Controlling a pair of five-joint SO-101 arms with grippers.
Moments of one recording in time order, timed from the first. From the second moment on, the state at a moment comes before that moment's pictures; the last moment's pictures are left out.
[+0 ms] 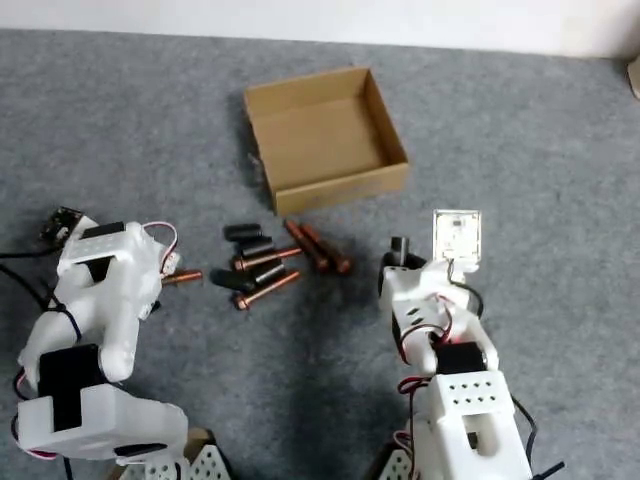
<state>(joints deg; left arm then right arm) -19.2 4.6 40.7 50.8 57.3 -11.8 -61.5 81.6 24.0 -4.7</state>
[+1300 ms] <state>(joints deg) 7.7 -38.2 24.1 55.7 13.5 -15.1 -66.7 82.5 22.3 -4.7</state>
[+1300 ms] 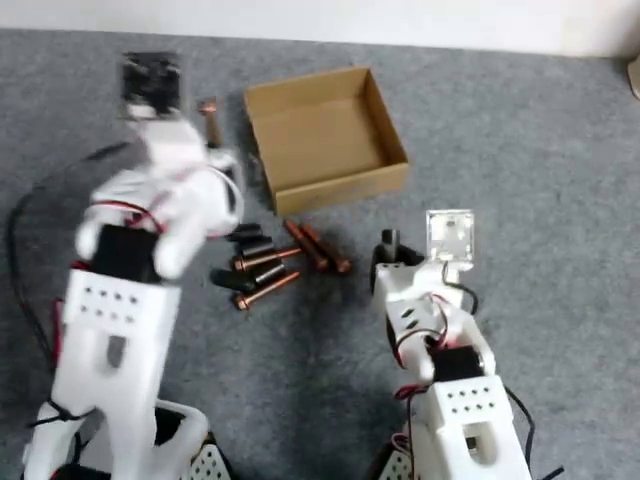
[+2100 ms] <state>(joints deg) 28.4 -81.5 74.6 21.8 15.8 -33.1 -104.4 95.5 28.0 4.0</state>
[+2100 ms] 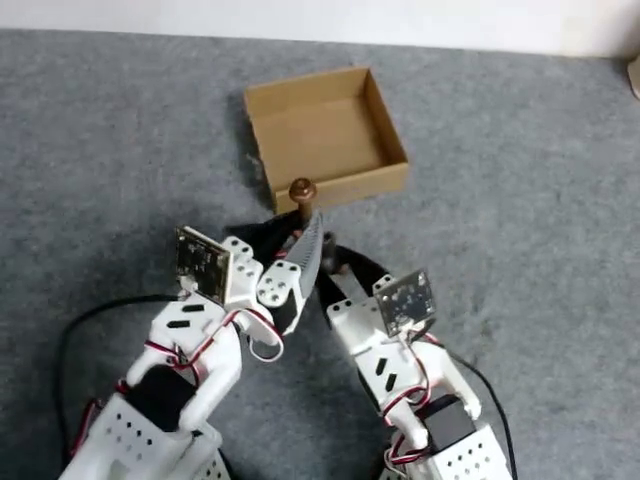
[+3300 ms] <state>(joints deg) 26.5 -81.5 81.1 10.9 30.6 -33.9 -104.4 95.3 26.2 4.2</state>
